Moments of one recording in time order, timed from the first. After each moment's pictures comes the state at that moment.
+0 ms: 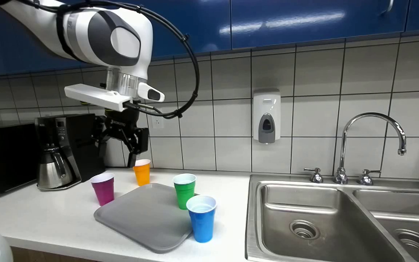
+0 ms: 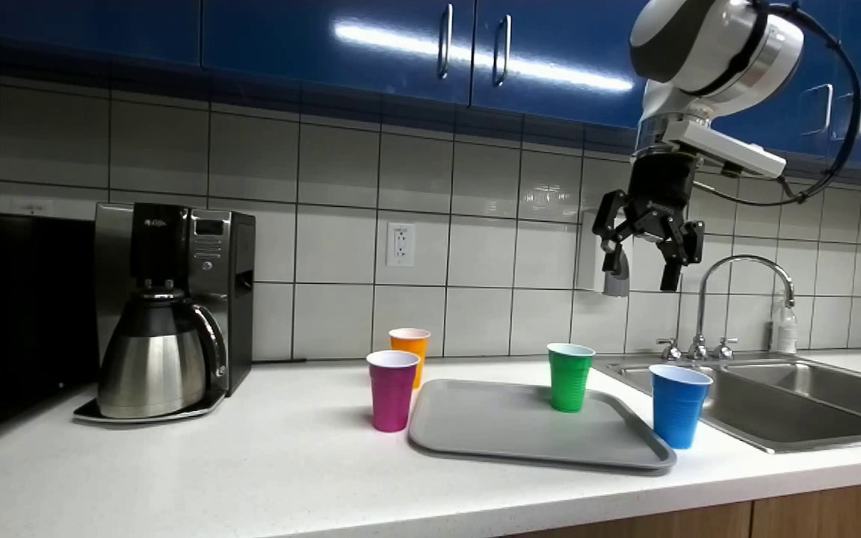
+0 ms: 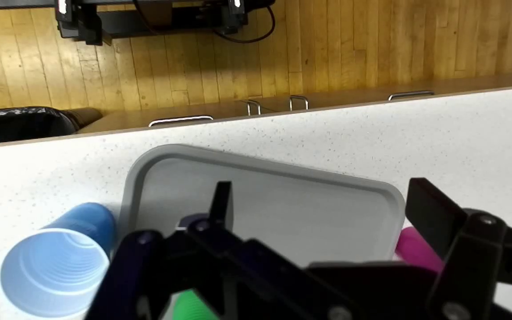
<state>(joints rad) 0.06 -0.52 -0.09 -2.53 0.21 1.91 -0.08</state>
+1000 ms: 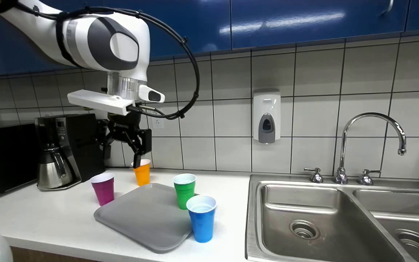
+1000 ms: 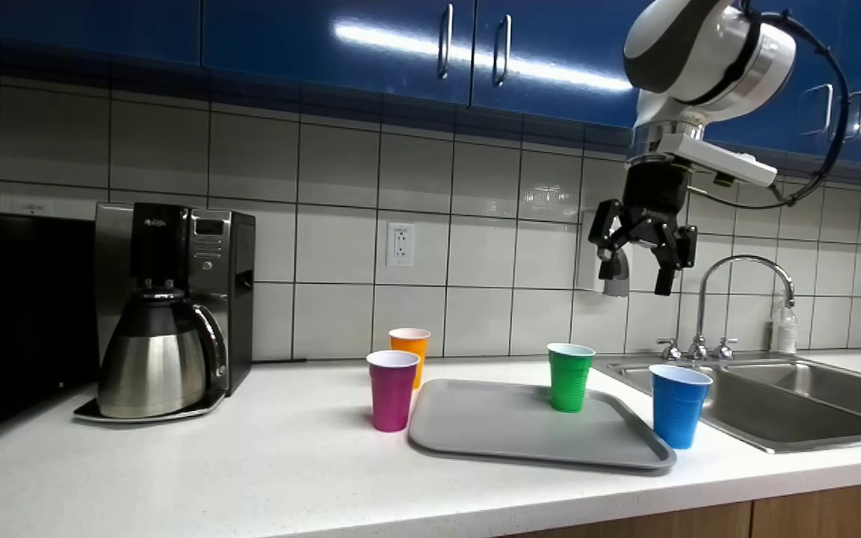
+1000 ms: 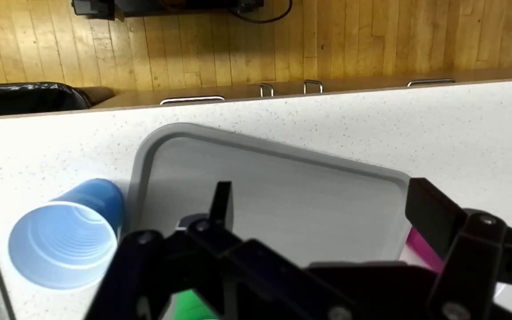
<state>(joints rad) 0.06 -0.50 -0.07 -2.54 0.18 1.98 -0.09</state>
